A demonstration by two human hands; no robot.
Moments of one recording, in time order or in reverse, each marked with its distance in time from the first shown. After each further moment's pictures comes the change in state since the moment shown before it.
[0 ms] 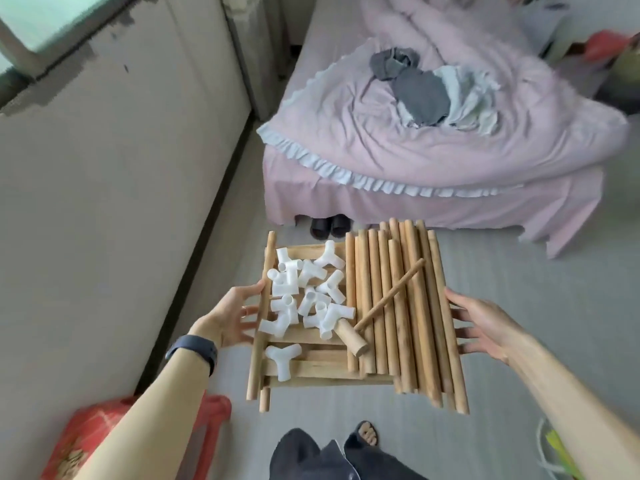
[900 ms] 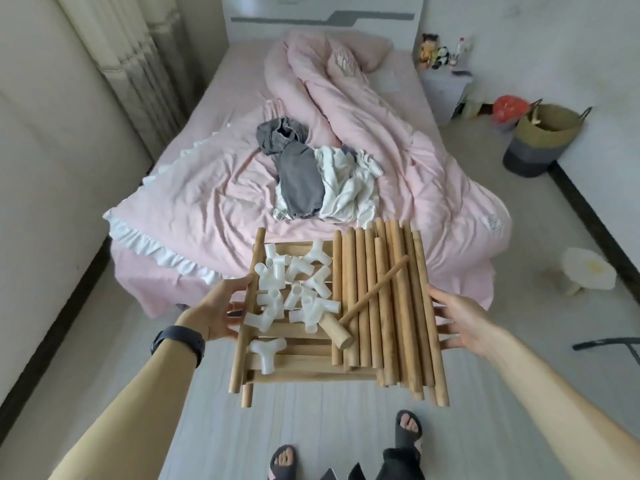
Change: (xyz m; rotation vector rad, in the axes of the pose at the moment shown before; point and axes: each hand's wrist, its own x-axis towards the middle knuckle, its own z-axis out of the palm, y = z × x) left_hand 0.217 0.322 0.486 0.097 -0.066 0.080; right_hand 0.241 -0.297 -0.448 -0.032 0.106 -0.083
